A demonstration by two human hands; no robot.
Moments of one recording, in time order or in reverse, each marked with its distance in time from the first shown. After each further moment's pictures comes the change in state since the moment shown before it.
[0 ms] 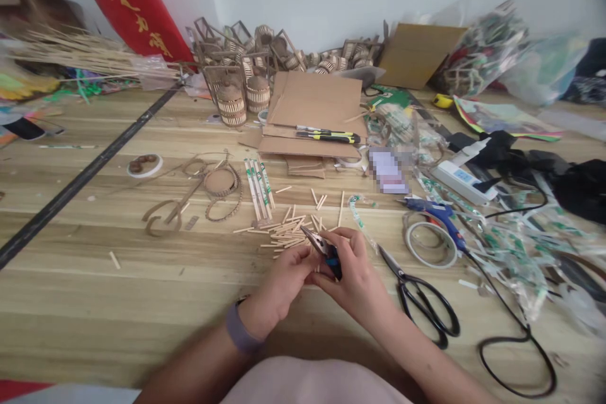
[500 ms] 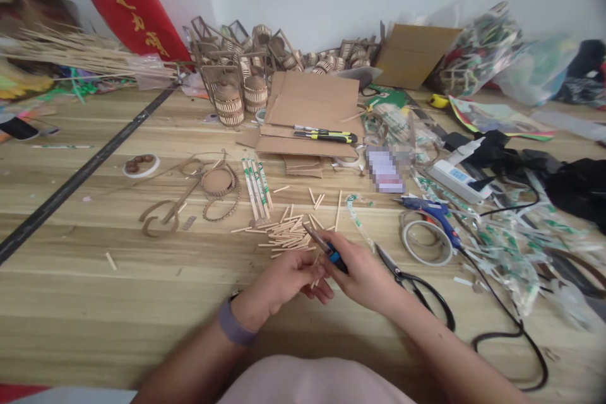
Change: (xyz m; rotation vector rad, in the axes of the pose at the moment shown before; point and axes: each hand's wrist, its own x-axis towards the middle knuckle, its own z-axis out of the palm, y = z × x) left_hand -0.003 0.011 -0.007 0.289 -0.183 -0.169; right_hand 0.021 0.007 -0.028 0.254 -0.336 -0.015
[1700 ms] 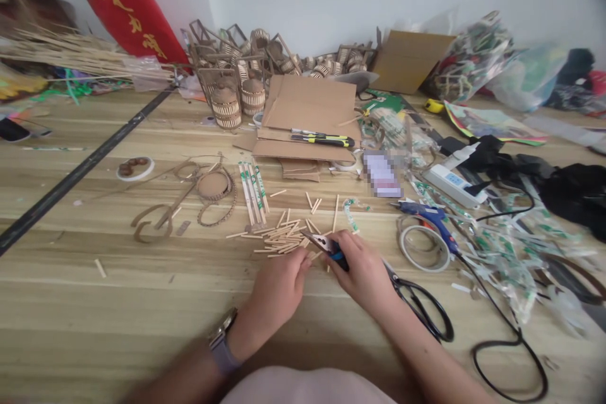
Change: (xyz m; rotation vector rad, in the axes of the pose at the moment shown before) left_hand -0.005 0.000 0.000 0.834 0.411 0.349; right_hand -0.001 0.018 0.006 -0.371 0.216 0.085
